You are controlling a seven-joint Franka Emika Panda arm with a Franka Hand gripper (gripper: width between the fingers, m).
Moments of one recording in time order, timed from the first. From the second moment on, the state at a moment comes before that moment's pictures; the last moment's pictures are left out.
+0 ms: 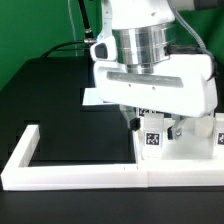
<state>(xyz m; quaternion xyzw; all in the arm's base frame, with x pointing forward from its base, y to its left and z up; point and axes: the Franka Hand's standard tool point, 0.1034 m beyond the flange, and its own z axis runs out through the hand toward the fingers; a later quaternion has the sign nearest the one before) 0.668 -0.010 0.065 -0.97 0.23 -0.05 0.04</state>
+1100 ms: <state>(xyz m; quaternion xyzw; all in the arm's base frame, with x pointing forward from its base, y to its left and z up) 0.669 -0.015 0.063 -0.77 0.64 -0.01 0.08</state>
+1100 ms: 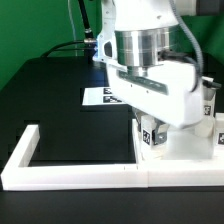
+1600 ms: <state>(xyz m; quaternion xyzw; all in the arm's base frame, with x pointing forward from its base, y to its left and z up) 0.668 -0.016 0.063 -0.60 0.80 0.03 0.10</state>
